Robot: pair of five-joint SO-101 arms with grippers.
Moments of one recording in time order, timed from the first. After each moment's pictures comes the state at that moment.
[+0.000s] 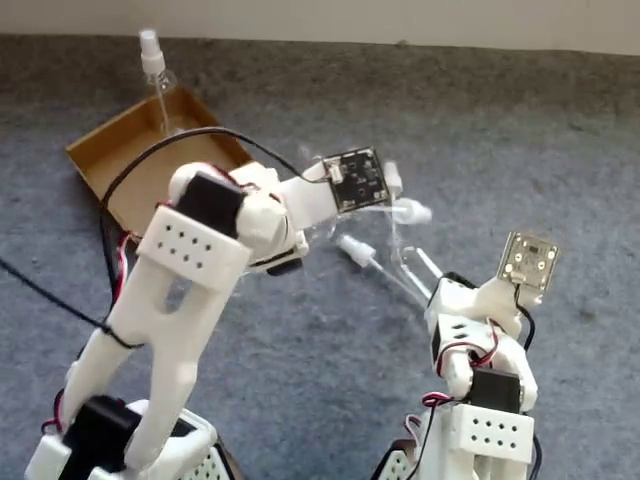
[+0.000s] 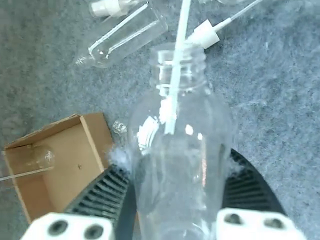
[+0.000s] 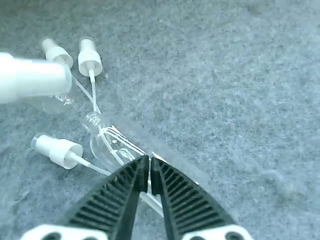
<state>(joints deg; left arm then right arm) 20.2 -19.6 4.7 87.2 -40.8 7.6 -81.6 80.4 48.1 -8.8</state>
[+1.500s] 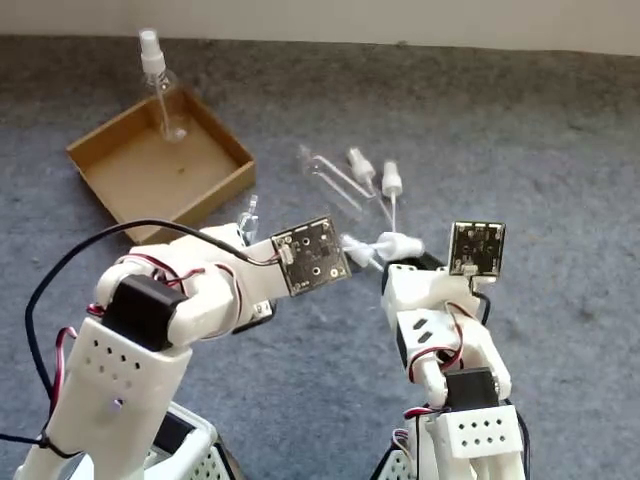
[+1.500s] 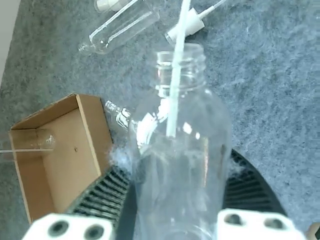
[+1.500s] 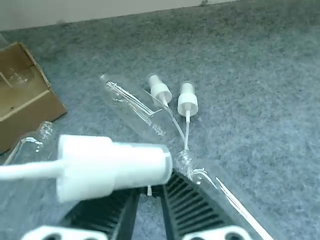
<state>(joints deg) 20.1 -48.4 27.9 87.2 -40.8 -9.8 -81.6 80.3 35.5 -8.7</state>
